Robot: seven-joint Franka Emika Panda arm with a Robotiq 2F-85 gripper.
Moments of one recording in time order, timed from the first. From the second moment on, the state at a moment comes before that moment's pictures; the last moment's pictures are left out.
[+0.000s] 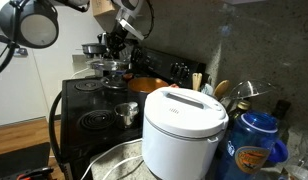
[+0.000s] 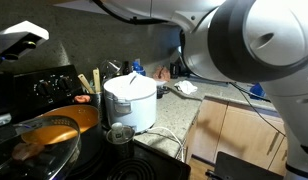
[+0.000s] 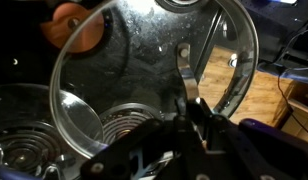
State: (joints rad) arm 0.24 0.69 0.39 -0.76 0.05 1.08 -1.26
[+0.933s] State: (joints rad) arm 0.16 0.69 0.42 -1.07 0.11 1.20 -1.39
